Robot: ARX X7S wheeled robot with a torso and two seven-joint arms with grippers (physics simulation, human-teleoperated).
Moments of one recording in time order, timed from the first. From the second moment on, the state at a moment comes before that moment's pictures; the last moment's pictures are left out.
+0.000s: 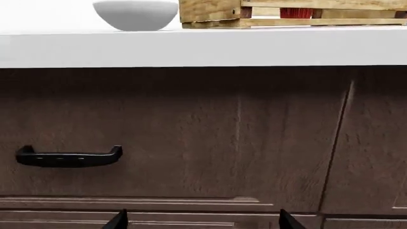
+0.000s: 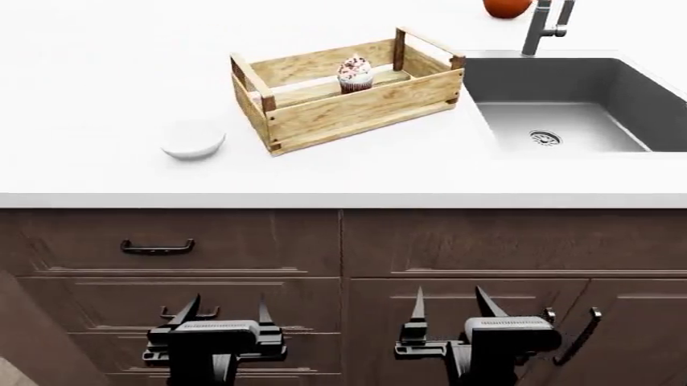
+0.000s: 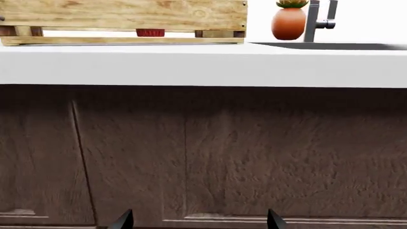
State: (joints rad) left arm -0.01 -0.17 0.19 -0.01 -0.16 0.00 -0.21; right arm 0.02 0.17 -0.20 0.01 0.16 -0.03 0.19
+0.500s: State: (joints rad) left arm -0.01 -0.18 0.20 -0.02 -0.17 0.00 -0.22; right arm 0.02 0.18 -0.21 0.01 0.17 -0.03 0.20
